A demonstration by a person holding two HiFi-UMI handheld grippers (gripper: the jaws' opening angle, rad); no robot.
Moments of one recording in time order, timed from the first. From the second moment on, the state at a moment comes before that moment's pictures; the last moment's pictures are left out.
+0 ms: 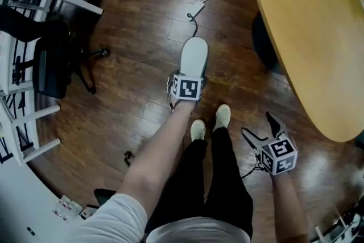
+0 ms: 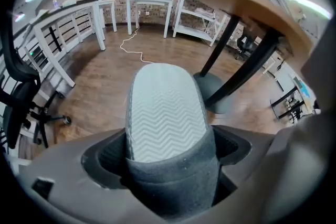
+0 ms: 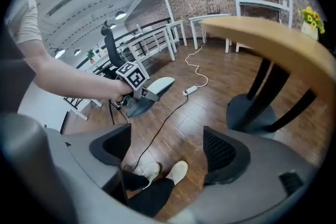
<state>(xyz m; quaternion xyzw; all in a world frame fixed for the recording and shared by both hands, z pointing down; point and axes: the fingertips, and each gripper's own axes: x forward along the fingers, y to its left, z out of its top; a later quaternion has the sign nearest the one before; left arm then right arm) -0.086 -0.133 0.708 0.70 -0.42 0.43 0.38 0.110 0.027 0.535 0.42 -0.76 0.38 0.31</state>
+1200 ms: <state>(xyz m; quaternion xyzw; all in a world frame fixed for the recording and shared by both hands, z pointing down) -0.095 -0.123 1.203 0.66 -0.37 0.46 0.45 0.058 -0.064 0.991 0.32 -0.78 0.41 0.36</state>
